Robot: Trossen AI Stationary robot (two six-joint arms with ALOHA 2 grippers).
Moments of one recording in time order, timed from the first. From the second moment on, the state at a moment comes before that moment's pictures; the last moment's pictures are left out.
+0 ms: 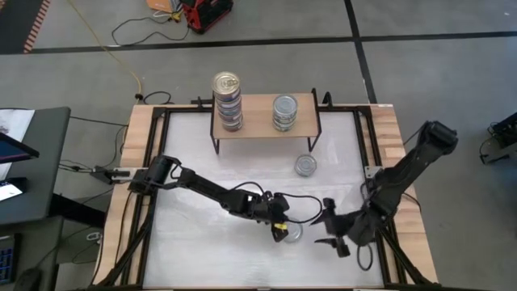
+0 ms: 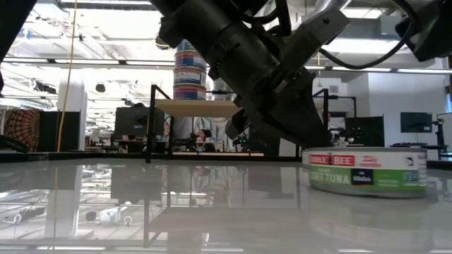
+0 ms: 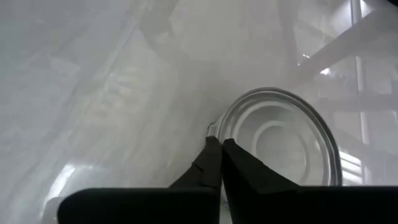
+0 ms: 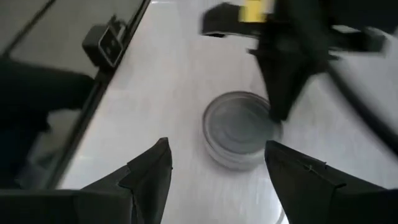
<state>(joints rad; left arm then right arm) -0.27 2.16 1.49 -0.10 -0.18 -0.64 0.82 1.26 0.67 -0.14 0.47 0.40</state>
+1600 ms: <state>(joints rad) -0.07 2.16 1.48 -0.23 0.05 -0.40 0.53 1.56 0.95 -0.42 0.44 -0.08</state>
